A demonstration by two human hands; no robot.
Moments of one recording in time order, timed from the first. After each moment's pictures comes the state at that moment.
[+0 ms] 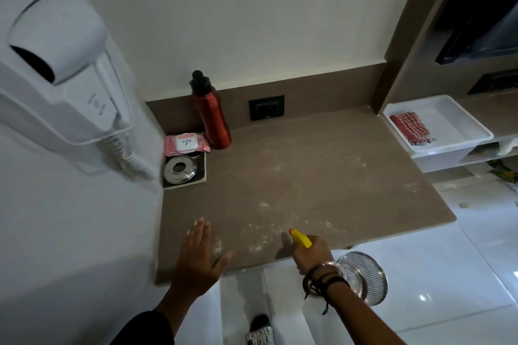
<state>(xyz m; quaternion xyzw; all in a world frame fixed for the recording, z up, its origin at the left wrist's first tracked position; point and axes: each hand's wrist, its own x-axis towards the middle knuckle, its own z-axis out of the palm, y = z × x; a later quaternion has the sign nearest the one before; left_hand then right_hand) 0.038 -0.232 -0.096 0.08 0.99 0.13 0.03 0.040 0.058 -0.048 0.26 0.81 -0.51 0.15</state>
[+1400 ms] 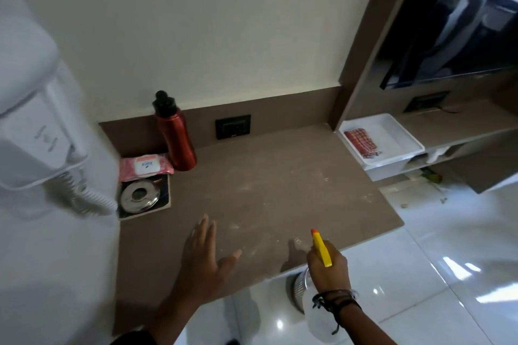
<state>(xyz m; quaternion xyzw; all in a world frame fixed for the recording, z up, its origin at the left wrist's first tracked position) -0.021 -0.158 -0.079 0.12 0.95 0.27 0.04 0.058 0.118 -0.018 0.30 0.84 -0.45 -0.07</state>
